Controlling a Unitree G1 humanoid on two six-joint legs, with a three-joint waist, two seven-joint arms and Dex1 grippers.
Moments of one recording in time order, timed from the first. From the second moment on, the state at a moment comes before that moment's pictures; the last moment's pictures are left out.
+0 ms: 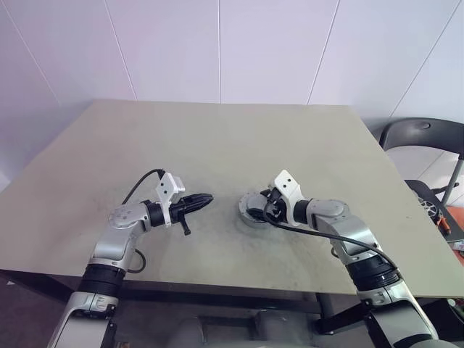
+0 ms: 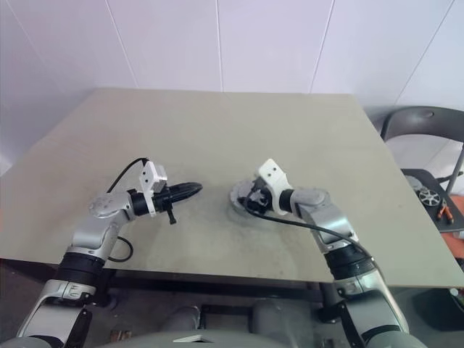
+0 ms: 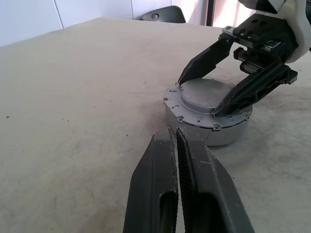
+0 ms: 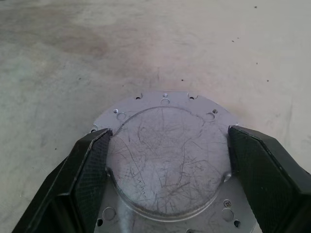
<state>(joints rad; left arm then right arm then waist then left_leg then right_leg) -0.35 0.43 -0.06 0.22 -0.30 0.10 -1.02 -0.44 -0.43 0.23 0.06 0.17 0.61 0.72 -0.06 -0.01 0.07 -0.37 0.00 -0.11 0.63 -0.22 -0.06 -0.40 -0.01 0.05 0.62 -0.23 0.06</state>
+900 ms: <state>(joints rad) -0.35 0.43 -0.06 0.24 -0.29 0.09 -1.03 -0.46 -0.52 0.25 0.07 0.17 0.64 0.77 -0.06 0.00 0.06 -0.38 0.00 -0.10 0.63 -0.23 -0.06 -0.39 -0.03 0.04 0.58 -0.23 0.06</state>
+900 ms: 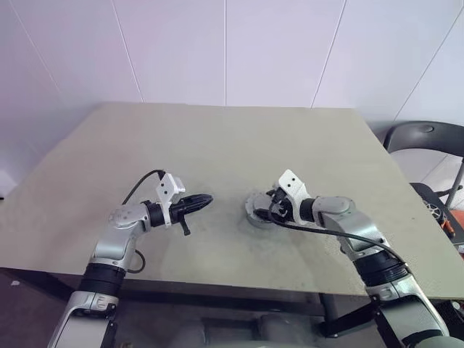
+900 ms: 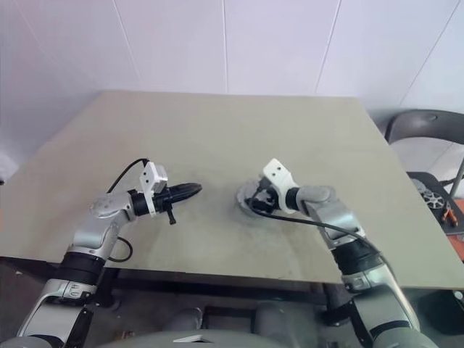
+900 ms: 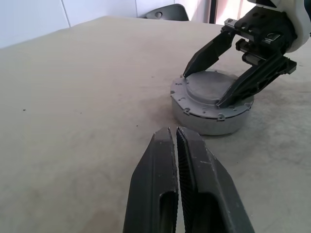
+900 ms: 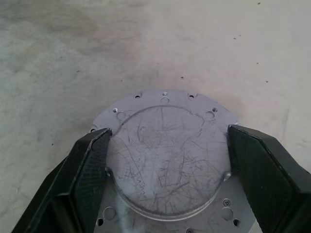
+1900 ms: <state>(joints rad) -0.36 0.43 -0.06 0.24 -0.29 0.09 -1.02 -0.41 -0.47 0.16 0.08 0.21 0.57 0.80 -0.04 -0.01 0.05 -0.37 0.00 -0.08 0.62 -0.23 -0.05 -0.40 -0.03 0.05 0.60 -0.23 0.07</state>
